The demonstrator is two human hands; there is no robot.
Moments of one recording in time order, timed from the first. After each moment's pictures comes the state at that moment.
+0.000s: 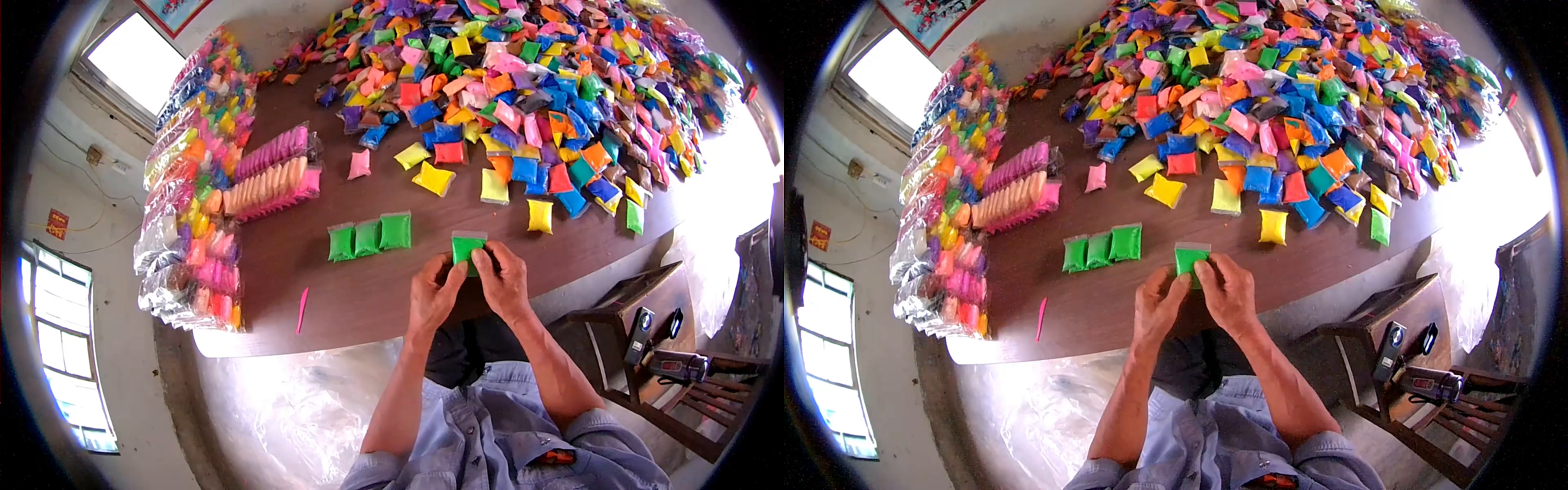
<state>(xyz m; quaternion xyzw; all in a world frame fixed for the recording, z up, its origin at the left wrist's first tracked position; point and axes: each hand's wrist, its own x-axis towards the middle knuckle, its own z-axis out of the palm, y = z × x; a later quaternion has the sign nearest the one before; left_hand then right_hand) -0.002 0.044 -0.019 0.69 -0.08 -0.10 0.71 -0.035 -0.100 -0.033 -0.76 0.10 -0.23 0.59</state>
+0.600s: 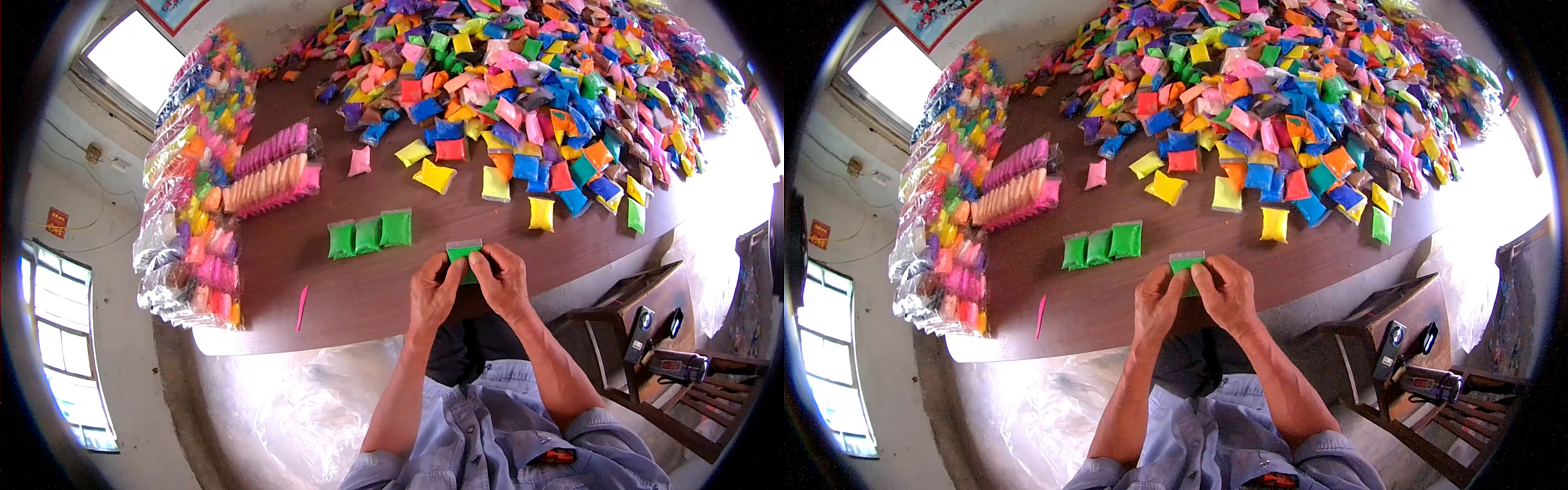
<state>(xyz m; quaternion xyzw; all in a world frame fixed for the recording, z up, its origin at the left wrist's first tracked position) 0.000 0.047 -0.027 0.73 -0.11 -0.05 0.67 -0.036 -0.100 -0.034 -0.78 0.05 -0.23 0.58</state>
